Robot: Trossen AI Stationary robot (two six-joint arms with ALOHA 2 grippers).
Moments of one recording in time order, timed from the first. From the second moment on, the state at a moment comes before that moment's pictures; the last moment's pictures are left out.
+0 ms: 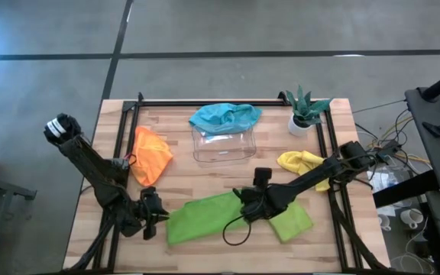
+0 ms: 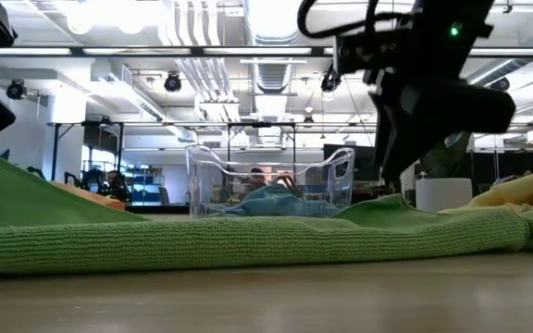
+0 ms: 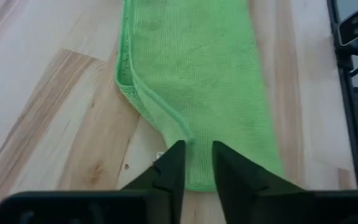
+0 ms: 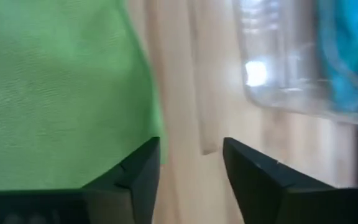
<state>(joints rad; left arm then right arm) -0.92 1.18 0.53 -0.27 -0.52 -1.07 0.45 1.89 1.33 -0.99 0.57 0.47</state>
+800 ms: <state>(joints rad) -0.79 1.49 0.49 0.28 -0.55 -0.87 0.61 1.98 1.25 -0.52 0.40 0.46</state>
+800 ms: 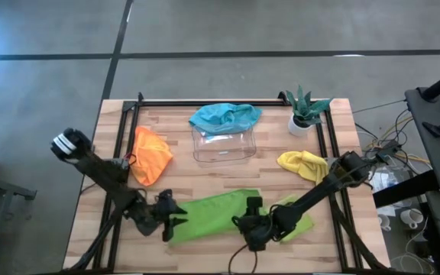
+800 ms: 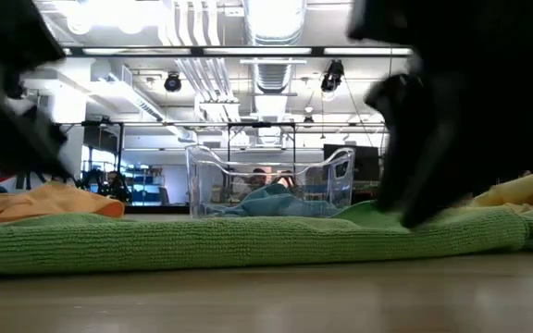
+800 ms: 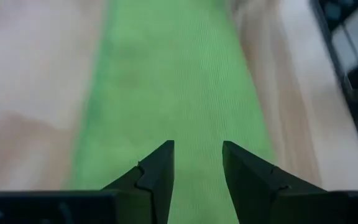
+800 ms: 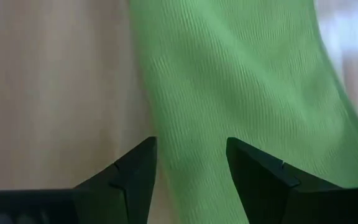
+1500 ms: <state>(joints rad) -0.77 1.52 0.68 0.19 -0.36 -0.88 0.46 1.82 1.26 -0.80 0.52 0.30</state>
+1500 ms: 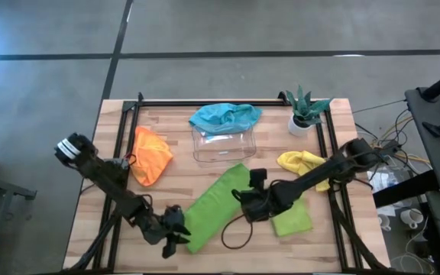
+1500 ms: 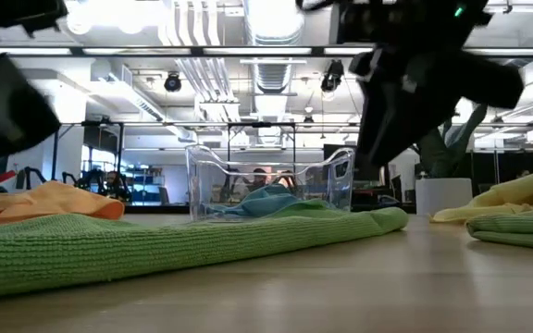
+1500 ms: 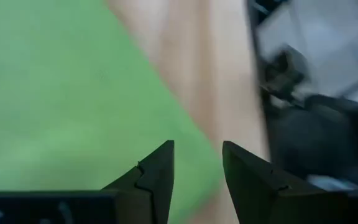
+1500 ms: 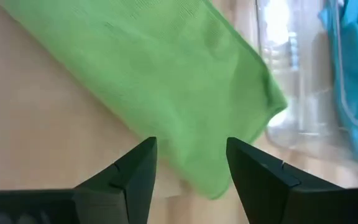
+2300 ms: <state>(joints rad) -0.75 1.71 0.65 0.30 -0.28 -0.96 0.53 1.82 1.14 -0.66 0.54 0.58</state>
